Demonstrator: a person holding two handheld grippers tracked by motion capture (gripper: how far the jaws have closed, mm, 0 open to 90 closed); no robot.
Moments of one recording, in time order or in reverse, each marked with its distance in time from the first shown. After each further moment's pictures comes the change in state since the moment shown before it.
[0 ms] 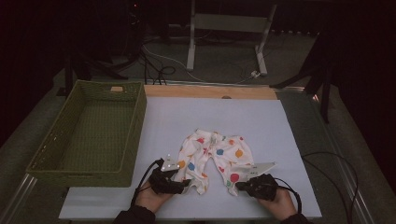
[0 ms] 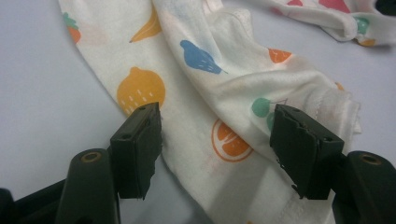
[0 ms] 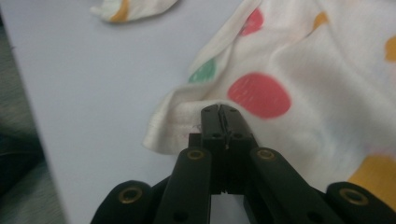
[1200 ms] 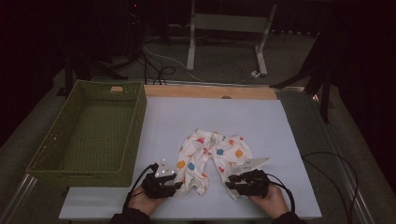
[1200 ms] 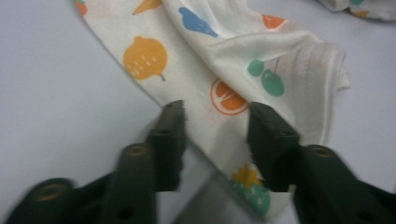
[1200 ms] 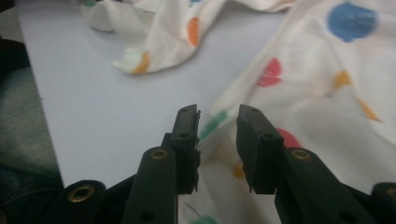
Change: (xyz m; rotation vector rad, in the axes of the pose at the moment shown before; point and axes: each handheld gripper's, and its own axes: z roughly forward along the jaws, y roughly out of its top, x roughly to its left) left arm -0.001 -0.015 -0.018 0.033 0.019 0.049; right arm 0.003 0.024 0.011 -0.068 0.026 0.027
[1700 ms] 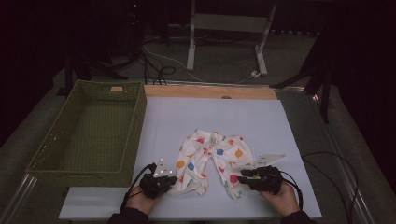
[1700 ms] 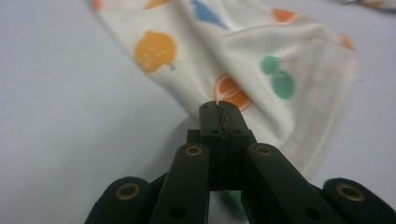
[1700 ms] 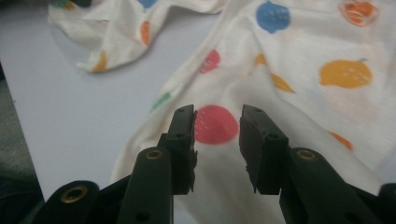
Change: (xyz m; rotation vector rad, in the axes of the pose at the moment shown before) left arm 0.006 -0.002 -0.007 0.024 0.043 -0.007; right arm -0.022 -0.013 -0.027 -0.040 -0.057 0.065
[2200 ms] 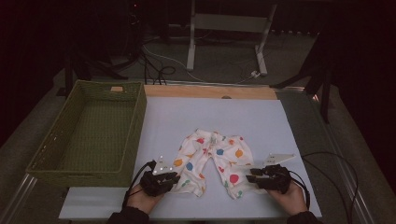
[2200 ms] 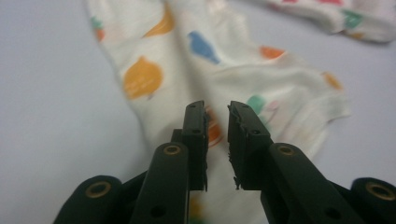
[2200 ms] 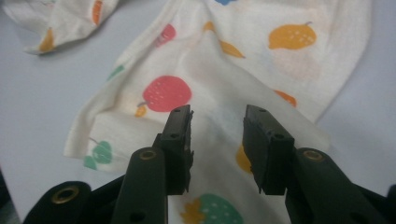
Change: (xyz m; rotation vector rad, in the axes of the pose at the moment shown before) left arm -0.008 0.015 -0.005 -0.055 -0.046 -0.005; right arm -0.022 -0.018 -0.011 0.019 -0.057 0.048
